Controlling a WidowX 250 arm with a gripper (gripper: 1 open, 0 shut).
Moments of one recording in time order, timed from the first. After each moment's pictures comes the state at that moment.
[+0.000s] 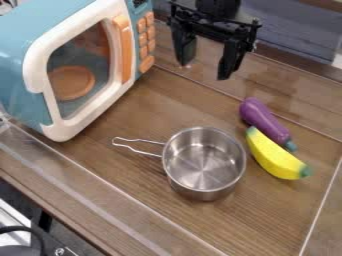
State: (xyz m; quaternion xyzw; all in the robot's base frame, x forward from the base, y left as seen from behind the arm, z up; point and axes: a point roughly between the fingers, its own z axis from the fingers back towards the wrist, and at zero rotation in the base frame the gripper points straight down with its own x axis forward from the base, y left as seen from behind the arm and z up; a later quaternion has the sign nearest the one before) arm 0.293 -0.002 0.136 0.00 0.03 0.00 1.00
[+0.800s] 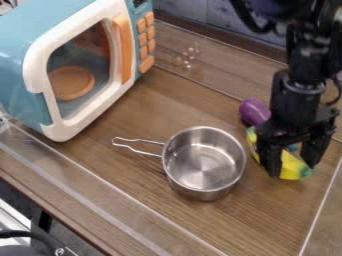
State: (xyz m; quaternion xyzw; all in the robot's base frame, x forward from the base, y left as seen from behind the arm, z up) arm 0.298 -0.130 0.036 -0.04 0.07 0.45 0.89
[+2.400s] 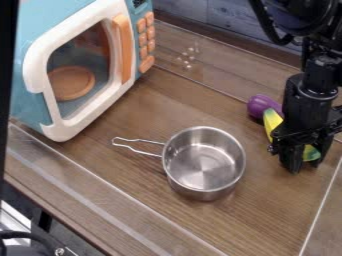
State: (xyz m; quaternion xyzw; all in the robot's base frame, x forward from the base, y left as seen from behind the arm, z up) arm 0.321 -0.130 0.020 -0.02 0.05 0.46 0.89
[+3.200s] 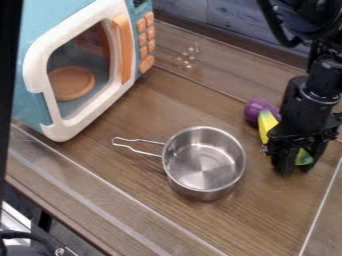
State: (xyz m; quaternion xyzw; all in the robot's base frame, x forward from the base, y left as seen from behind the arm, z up) arm 0.308 -0.128 0.023 0.03 0.05 0.45 0.89
